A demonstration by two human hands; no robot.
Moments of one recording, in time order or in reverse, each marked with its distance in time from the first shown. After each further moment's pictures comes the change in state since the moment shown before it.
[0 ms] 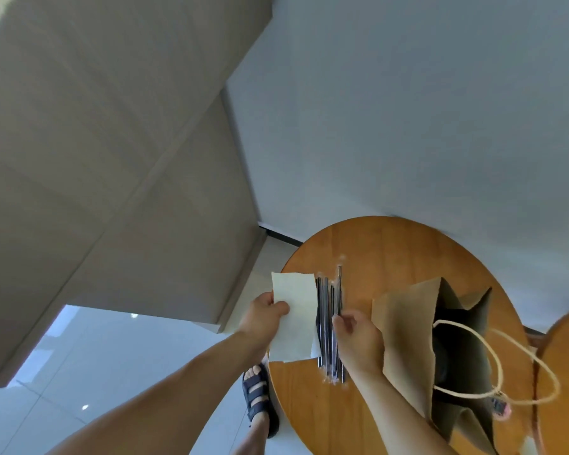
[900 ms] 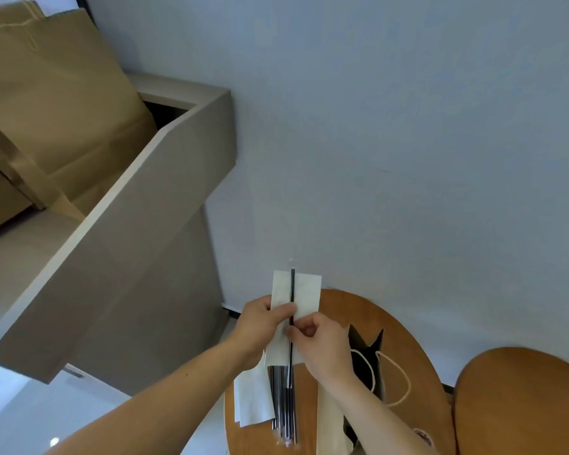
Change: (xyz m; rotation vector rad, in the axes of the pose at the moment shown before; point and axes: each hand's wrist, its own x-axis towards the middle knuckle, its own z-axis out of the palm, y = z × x) left_hand -0.114 0.106 0.046 -0.124 -0.203 0.440; right_hand -0.057 -0.119 -0.139 0.186 -0.005 -0.353
